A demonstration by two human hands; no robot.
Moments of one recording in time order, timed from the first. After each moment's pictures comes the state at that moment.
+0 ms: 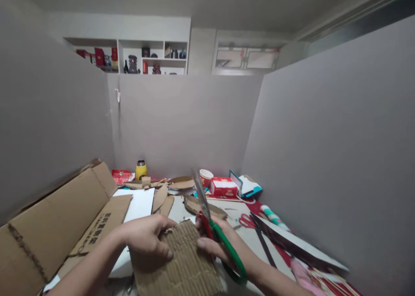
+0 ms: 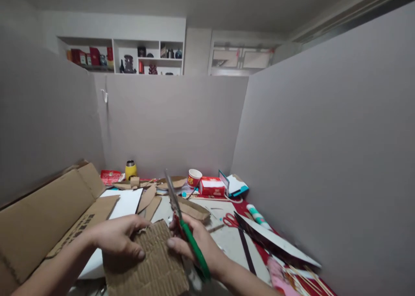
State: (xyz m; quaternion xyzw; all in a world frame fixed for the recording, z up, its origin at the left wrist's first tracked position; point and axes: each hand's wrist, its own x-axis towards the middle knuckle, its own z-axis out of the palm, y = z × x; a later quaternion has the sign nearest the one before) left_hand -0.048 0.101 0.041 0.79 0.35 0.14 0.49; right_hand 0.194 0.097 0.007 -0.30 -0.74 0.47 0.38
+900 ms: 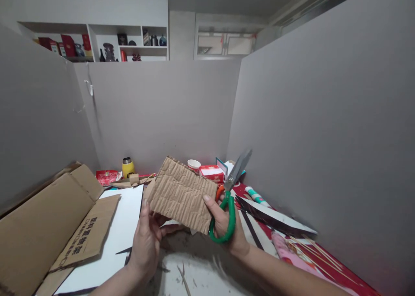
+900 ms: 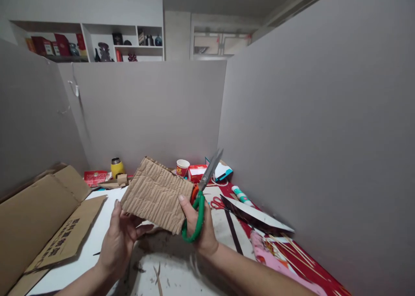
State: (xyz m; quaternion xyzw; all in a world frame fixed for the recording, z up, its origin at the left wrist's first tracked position) left_hand 0.022 0.084 0.010 0.36 0.30 0.64 0.61; right_hand 0.187 0.121 -0.009 -0.30 -0.44 0.45 0.72
